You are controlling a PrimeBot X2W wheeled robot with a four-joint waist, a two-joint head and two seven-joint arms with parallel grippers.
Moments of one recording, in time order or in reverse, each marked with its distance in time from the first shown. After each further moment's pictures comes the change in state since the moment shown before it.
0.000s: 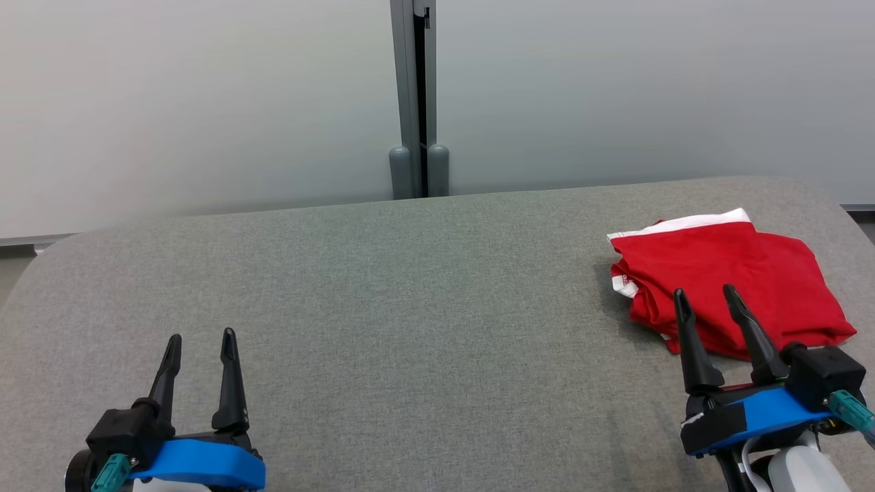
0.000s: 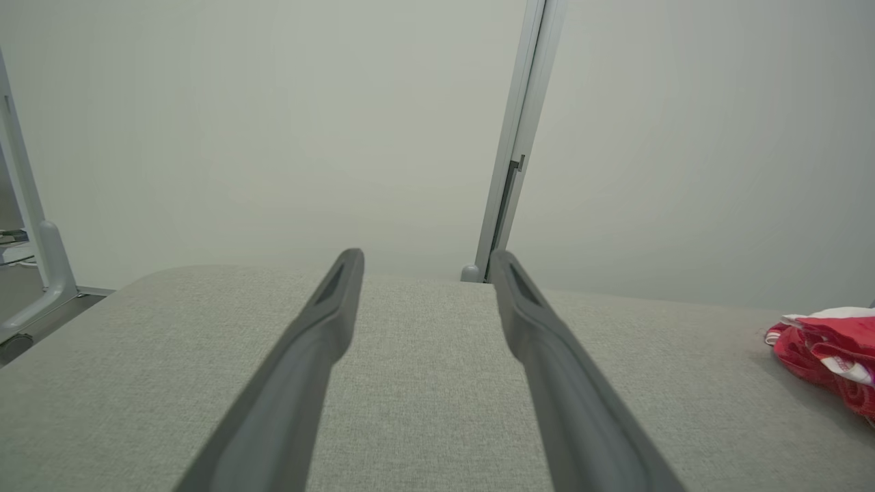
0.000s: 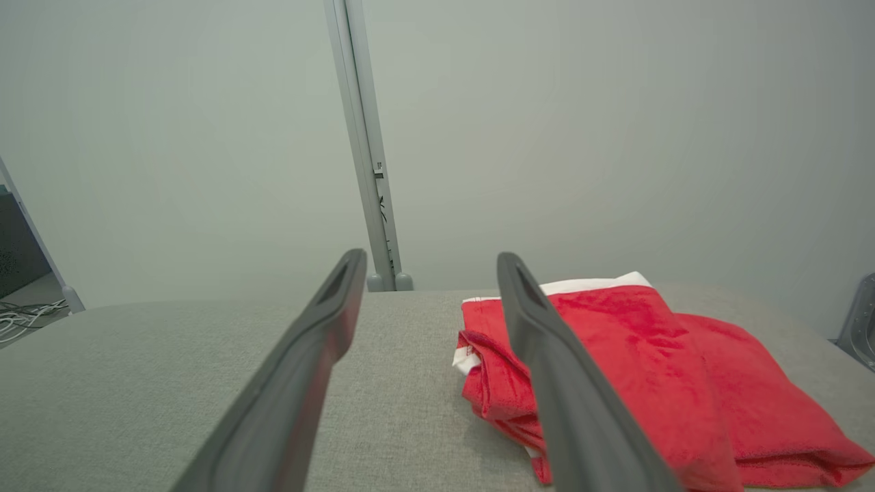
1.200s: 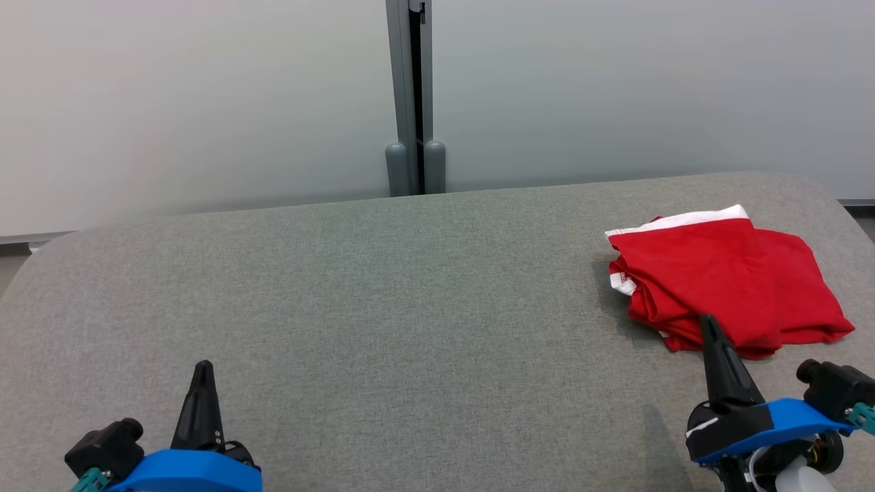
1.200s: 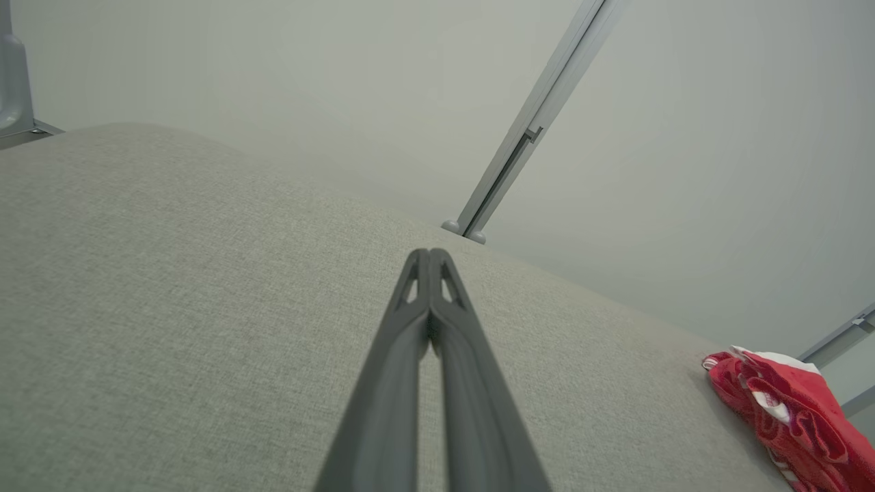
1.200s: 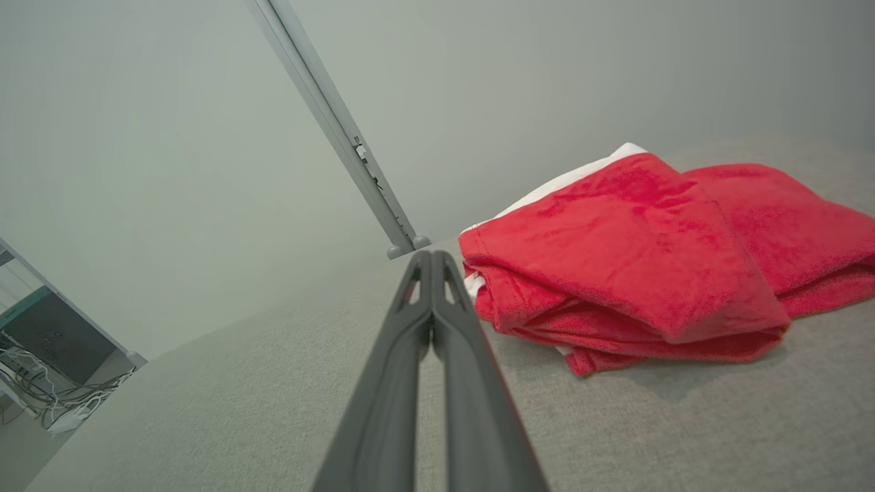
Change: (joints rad) left arm 0.024 -0.021 0.012 0.043 -0.265 -0.012 0.085; right arm 0.029 0.040 -0.030 0.041 0.267 0.000 0.083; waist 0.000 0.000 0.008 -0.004
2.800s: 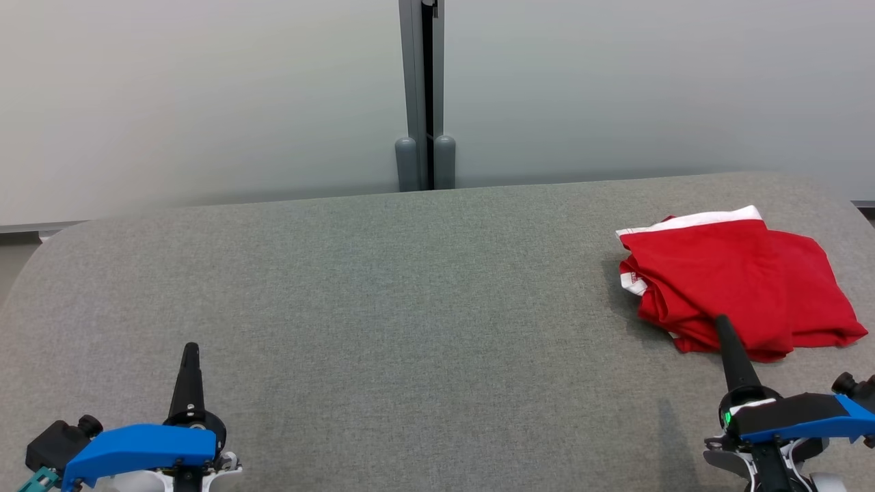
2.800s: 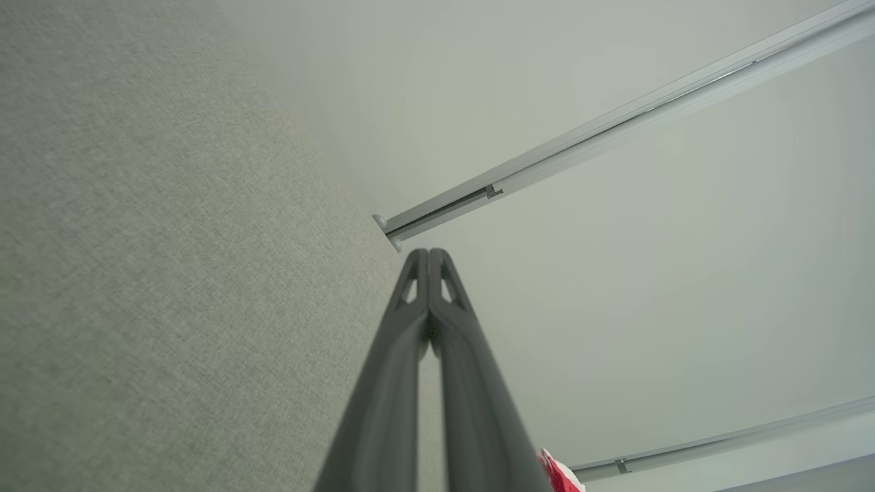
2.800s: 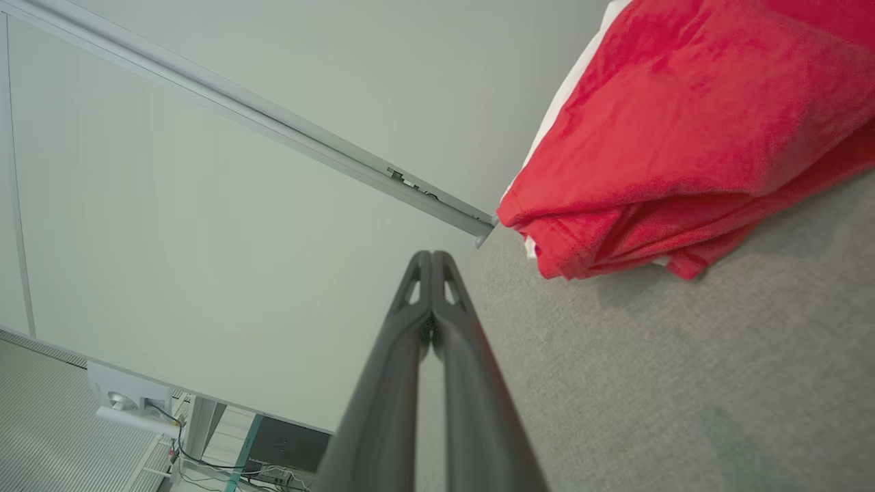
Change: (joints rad) left arm -0.048 -0.014 0.052 -0.036 -0.615 0.000 0.162; right arm 0.001 0.034 -0.072 -0.036 0.598 0.000 0.162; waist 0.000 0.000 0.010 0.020
